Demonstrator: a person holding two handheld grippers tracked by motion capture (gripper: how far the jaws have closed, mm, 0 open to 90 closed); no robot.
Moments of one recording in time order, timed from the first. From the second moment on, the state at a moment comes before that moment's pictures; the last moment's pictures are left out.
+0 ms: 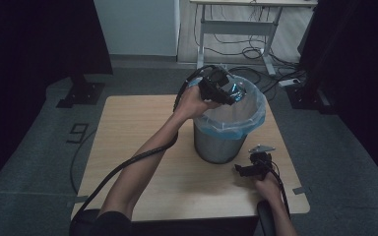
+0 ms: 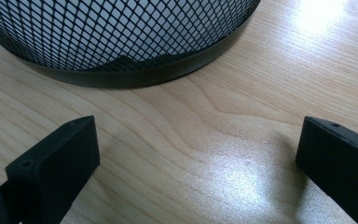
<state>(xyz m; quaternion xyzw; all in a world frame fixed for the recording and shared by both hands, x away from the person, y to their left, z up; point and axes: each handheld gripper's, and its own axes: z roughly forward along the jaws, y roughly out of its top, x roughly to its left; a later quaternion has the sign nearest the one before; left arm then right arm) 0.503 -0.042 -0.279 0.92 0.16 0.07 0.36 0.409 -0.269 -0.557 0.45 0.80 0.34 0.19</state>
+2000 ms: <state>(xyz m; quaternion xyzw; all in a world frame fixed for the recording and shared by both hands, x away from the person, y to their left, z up) 0.472 0.128 -0.297 0.87 0.20 0.13 0.44 0.408 -0.269 -0.557 0.45 0.80 0.34 0.19</state>
